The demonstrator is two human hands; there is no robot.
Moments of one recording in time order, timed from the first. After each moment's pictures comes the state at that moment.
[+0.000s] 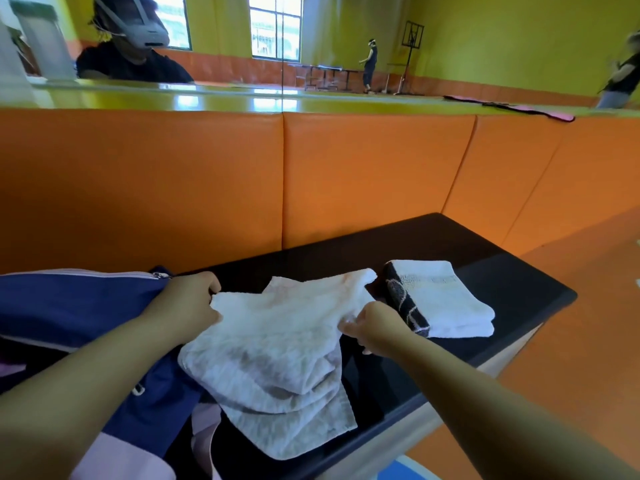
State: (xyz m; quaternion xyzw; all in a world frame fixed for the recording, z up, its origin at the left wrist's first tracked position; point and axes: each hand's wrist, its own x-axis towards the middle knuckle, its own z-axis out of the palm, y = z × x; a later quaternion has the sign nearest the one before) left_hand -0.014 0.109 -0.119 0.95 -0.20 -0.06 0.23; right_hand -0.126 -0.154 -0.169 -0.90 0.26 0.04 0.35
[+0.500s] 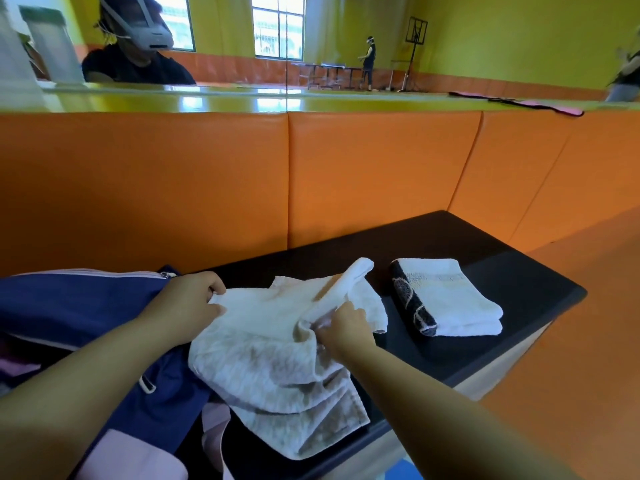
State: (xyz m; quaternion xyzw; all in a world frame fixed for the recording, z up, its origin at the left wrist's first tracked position) left_hand -0.010 0.121 -0.122 0.94 -0.22 -0.03 0.25; right_hand -0.097 -0.100 -0.193 -0.88 0.32 0.00 0.34
